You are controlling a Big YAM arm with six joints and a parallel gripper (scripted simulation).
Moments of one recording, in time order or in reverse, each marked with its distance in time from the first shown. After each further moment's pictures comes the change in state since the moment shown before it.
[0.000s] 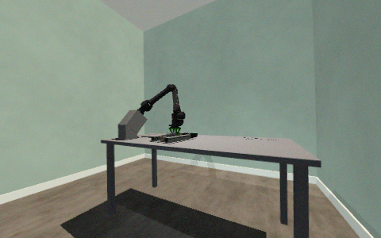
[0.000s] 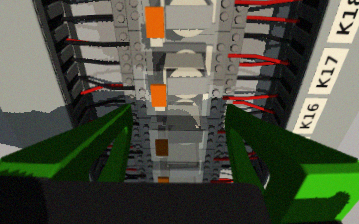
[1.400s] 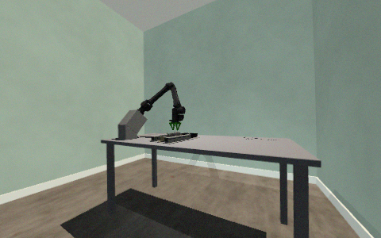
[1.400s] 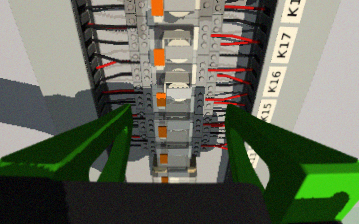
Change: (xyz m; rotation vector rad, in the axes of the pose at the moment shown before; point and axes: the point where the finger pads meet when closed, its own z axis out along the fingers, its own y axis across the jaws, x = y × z) arm -0.003 -0.003 -0.048 0.009 0.000 -0.003
